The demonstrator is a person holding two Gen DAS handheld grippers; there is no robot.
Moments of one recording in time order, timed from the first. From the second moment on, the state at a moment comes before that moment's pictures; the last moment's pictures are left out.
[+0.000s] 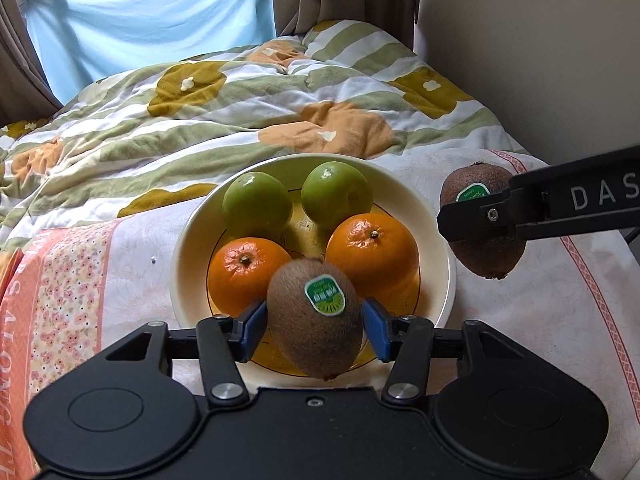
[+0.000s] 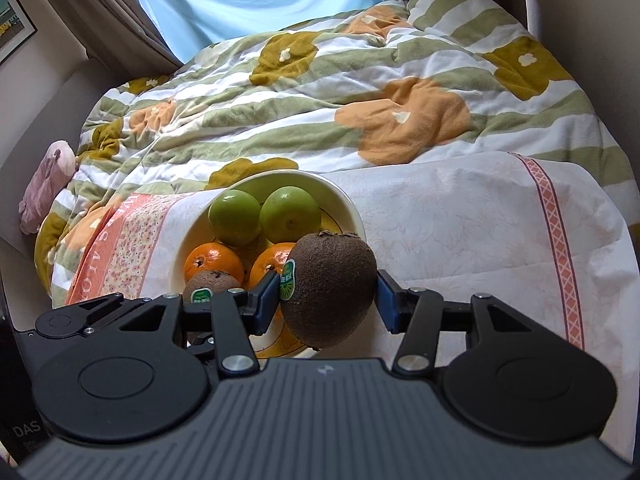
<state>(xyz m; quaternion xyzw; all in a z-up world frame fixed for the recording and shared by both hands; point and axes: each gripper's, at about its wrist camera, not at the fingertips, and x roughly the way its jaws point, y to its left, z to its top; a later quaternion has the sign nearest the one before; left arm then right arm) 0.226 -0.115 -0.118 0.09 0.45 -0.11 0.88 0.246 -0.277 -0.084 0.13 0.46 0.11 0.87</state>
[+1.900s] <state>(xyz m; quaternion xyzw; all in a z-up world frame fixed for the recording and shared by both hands) 0.189 -0.052 -0.065 0.06 0.42 -0.05 0.90 0.250 -0.204 -0.058 0.06 0.39 0.18 0.90</state>
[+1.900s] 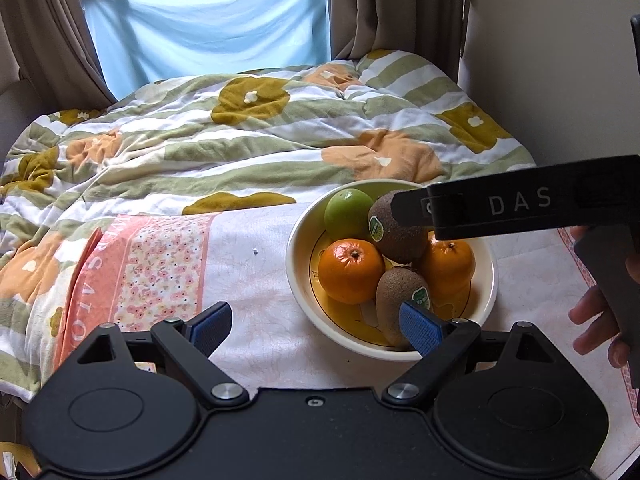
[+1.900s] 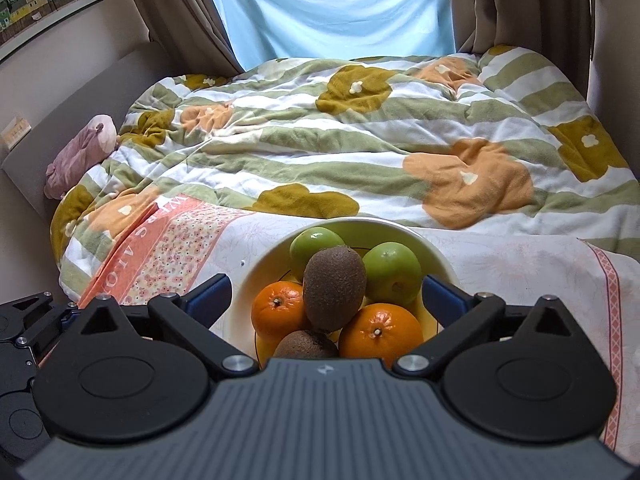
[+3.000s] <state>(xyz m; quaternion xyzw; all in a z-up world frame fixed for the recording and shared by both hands) 0.065 0.044 -0.015 0.07 0.35 -0.10 0.93 0.066 -0.197 -0.018 0.10 0.37 0.03 0.92</state>
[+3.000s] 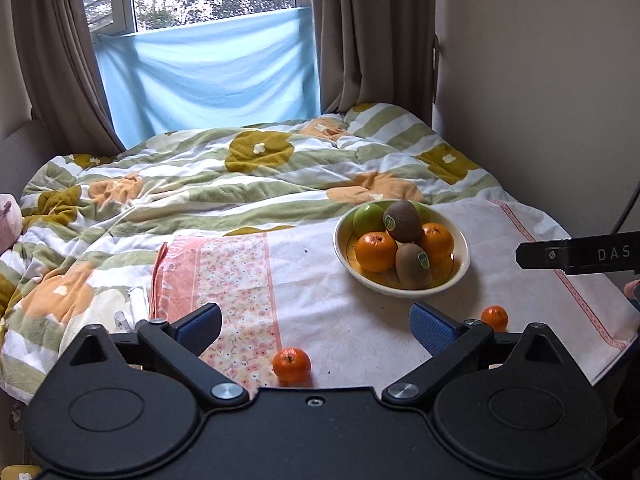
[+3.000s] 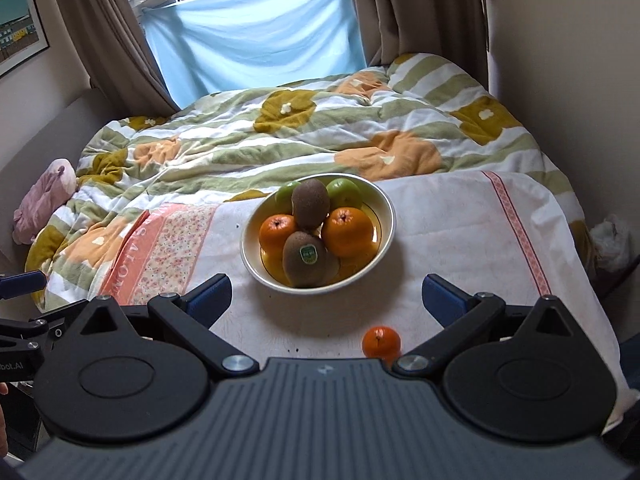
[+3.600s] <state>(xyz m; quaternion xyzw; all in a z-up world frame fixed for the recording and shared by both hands) 0.079 0.055 -0.128 0.10 0.42 -0.19 0.88 0.018 -0.134 -0.111 0.09 0.44 -0.05 0.89</state>
